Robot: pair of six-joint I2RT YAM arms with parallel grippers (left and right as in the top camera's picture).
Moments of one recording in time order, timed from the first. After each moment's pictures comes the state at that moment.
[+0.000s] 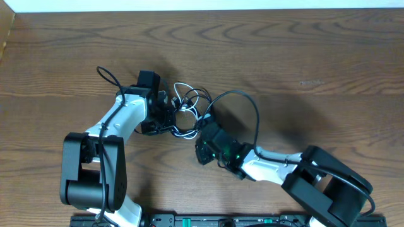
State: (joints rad) left arm -0.13 1.77 1.03 -0.78 0.23 -0.32; right arm 0.93 1.82 0.74 0.25 -0.06 0.52
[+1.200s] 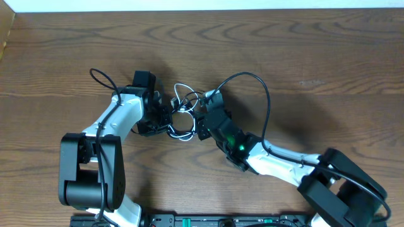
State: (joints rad) left arm -0.09 1.77 1.03 -0.79 0.23 -0.38; right arm 0.87 1.75 0.80 0.37 0.24 0.45
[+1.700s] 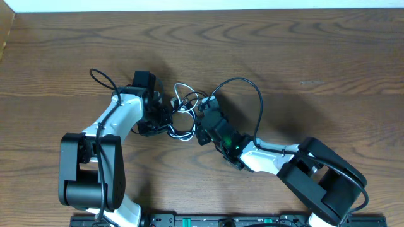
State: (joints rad) left arm -0.09 1.77 1.03 -0.79 0.24 -0.38; right arm 0.86 1.87 0.80 0.40 0.14 0.46
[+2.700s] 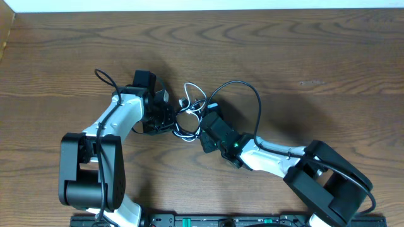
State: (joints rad) left arm -0.10 1.77 1.03 -0.78 0.38 -0.29; right arm 0.87 1.84 0.84 0.06 0.09 0.50
